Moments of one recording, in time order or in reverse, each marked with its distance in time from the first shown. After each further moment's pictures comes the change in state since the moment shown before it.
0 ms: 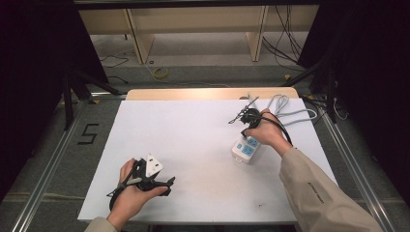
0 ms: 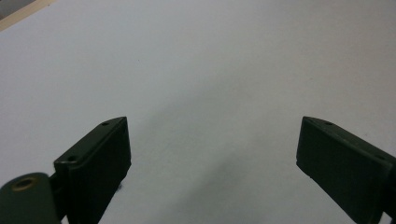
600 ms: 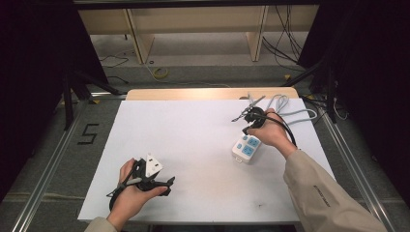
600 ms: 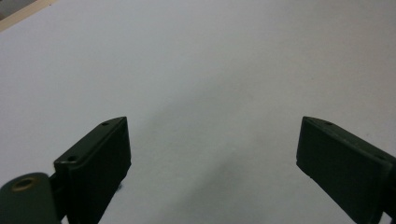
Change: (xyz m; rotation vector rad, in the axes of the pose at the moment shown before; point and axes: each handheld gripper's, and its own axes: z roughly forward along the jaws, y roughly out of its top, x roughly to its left) left arm 0.000 0.000 0.000 0.000 0.003 -0.001; right arm -0.002 -0.008 -0.014 -0.082 0.005 0.007
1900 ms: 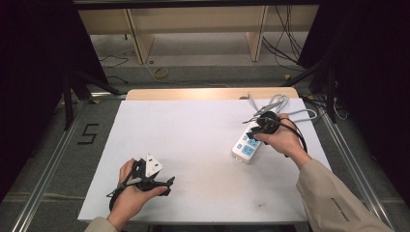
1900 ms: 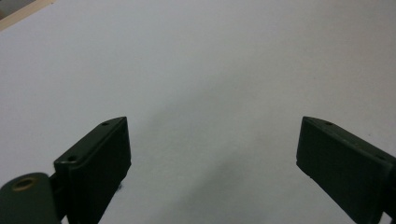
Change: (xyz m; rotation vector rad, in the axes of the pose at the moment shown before) left arm 0.000 0.000 0.000 0.002 0.005 -0.007; right arm 0.002 -0.033 -0.027 -0.150 0.016 0.045
